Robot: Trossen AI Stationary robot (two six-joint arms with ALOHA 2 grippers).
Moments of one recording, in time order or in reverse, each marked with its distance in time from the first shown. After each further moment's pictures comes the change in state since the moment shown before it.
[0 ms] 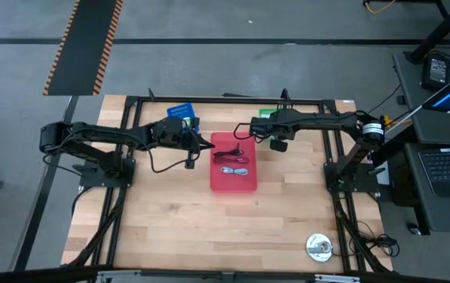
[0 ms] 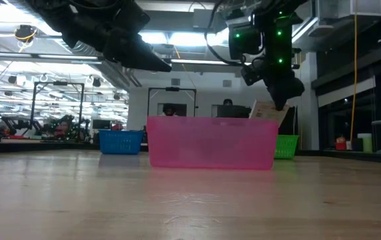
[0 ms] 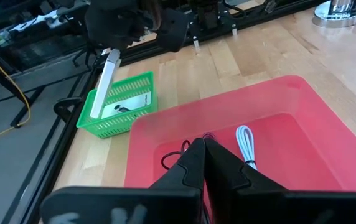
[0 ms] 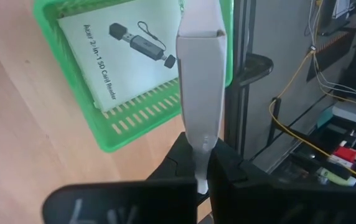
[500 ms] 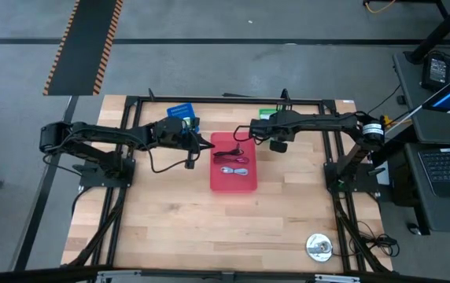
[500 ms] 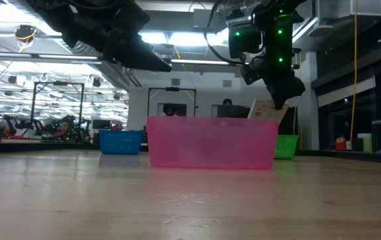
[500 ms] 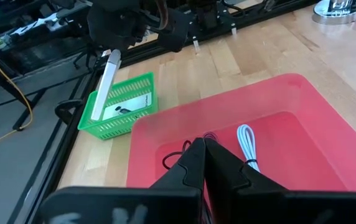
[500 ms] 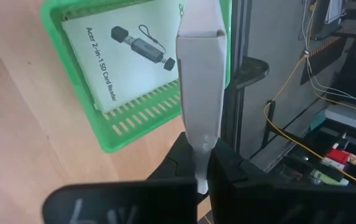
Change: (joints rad) left arm 0.000 0.000 0.000 0.000 0.000 0.019; right arm 0.018 0.000 0.000 0.001 0.018 0.002
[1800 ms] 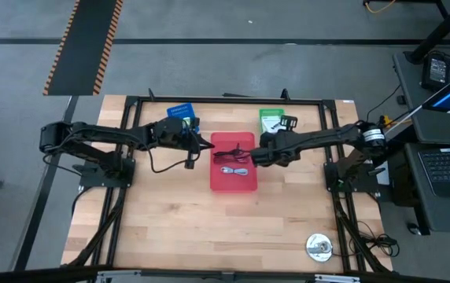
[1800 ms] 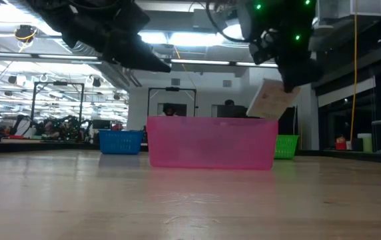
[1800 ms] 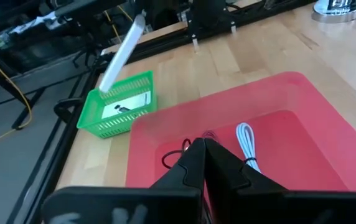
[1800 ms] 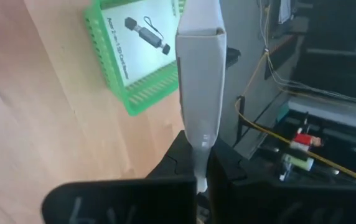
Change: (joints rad) left arm 0.001 0.000 0.000 -0.007 0.001 0.000; right arm 0.274 0.000 0.043 -0.293 0.103 0.409
